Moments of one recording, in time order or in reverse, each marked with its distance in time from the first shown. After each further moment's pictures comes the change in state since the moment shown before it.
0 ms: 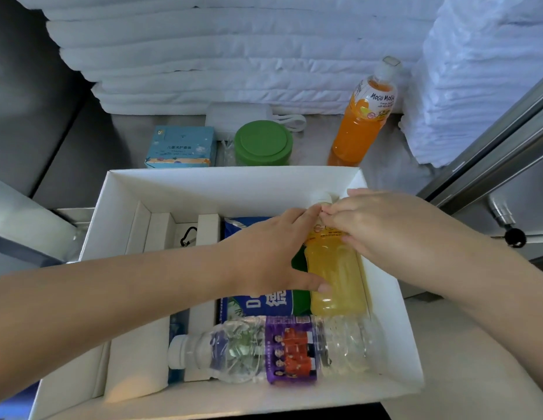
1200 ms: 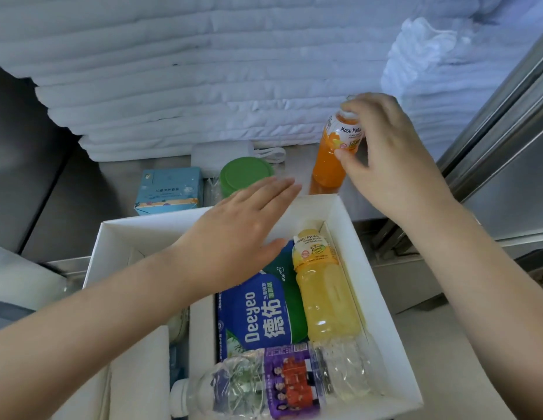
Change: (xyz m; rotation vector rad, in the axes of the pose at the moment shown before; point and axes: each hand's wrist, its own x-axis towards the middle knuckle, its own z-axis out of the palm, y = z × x) left_hand -0.003 -0.003 -0.053 0.450 0.342 0.132; right_hand 0.016 0.032 -0.047 0.243 0.833 0.384
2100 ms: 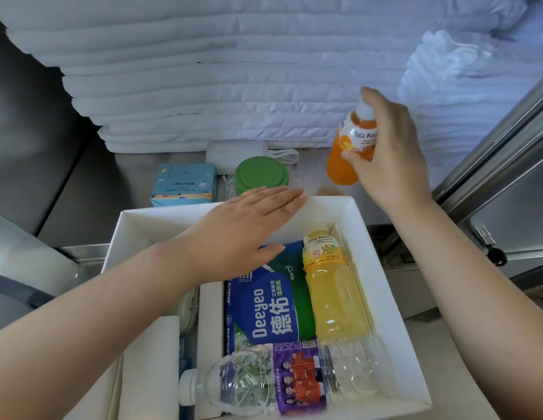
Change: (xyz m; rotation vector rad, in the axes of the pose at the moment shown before) left_hand -0.007 -0.025 0.011 0.040 -0.074 0.093; right_hand 0.018 0.023 0.039 0.068 0.164 0.012
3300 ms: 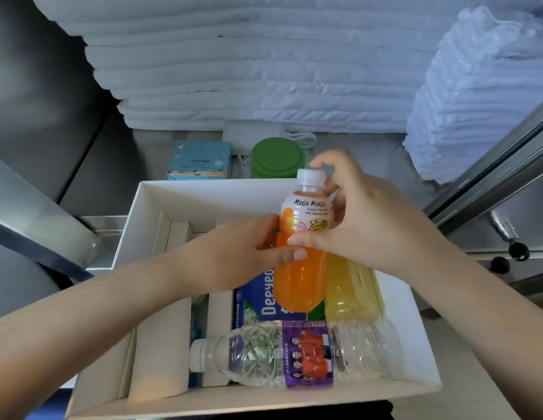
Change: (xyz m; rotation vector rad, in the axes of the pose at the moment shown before) left_hand -0.035 0.025 -0.002 -0.869 -0.245 -0.443; right_hand -0.063 -0.081 -0.029 0.124 -0.561 -0.103
